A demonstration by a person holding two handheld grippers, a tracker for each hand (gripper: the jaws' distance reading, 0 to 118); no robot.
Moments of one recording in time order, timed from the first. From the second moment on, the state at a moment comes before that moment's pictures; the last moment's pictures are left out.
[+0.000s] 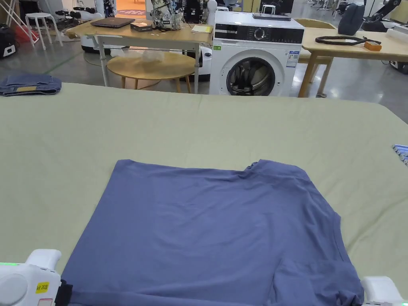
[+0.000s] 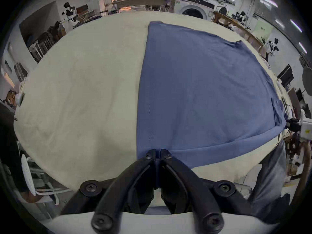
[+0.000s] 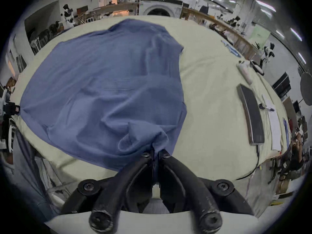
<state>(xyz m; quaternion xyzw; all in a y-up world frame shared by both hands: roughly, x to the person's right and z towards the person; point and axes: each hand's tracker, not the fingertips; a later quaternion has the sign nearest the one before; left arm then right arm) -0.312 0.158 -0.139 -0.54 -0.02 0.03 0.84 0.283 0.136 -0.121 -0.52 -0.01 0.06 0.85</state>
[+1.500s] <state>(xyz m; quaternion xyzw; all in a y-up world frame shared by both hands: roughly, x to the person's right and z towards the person) -0.293 0.240 -0.132 -0.40 -0.01 0.04 0.91 0.178 0.227 -0.138 -0.20 -0.03 0.02 0.98</state>
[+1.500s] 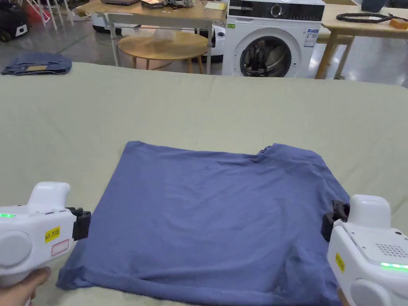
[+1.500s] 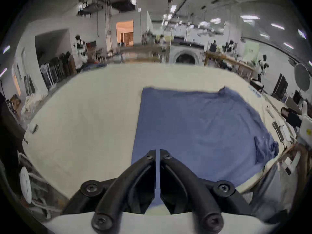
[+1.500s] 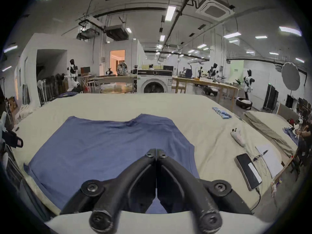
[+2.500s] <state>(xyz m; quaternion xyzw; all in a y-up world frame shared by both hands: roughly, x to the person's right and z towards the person) -0.317 0.168 -0.139 -0.55 0.00 0.06 0.83 0.241 0.191 -0.138 -0.40 -0.06 0.02 0.91</state>
